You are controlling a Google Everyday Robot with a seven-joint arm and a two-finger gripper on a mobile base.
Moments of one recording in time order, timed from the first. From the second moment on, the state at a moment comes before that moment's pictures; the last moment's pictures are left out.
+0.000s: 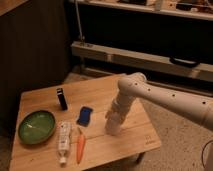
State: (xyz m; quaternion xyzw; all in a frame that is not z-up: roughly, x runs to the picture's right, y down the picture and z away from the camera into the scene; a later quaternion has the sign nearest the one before) arm 0.047 0.154 0.770 -0.24 -0.32 -0.49 0.78
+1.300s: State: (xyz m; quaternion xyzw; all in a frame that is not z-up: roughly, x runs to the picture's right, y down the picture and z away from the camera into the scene) arm 0.036 0.154 0.768 -0.25 -0.31 -0.51 0.76
